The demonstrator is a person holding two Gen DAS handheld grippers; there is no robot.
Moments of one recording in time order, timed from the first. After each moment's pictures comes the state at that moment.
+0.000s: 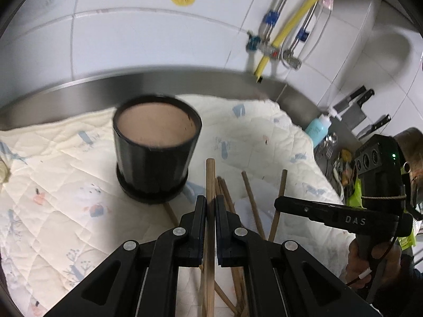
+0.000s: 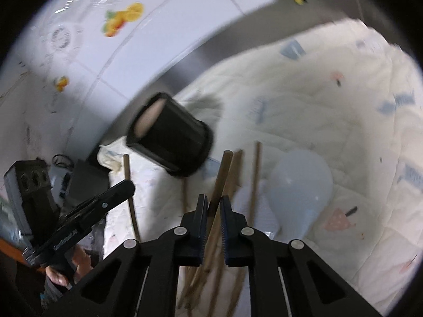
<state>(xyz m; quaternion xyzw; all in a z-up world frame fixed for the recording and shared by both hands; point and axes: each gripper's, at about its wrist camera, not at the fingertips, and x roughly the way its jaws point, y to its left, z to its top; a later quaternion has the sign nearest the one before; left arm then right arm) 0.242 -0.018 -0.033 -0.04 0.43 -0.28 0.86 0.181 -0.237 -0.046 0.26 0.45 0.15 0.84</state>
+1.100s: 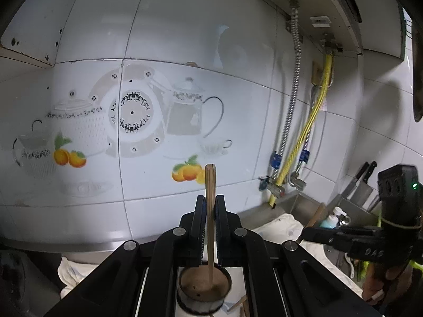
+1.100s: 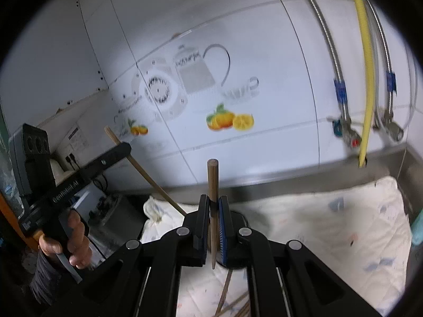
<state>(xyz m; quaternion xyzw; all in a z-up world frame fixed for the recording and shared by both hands) 0.272 0.031 0.183 -0.04 0.19 -0.22 0.96 0.213 -0.206 0.126 0.14 0.27 0.21 0.93</state>
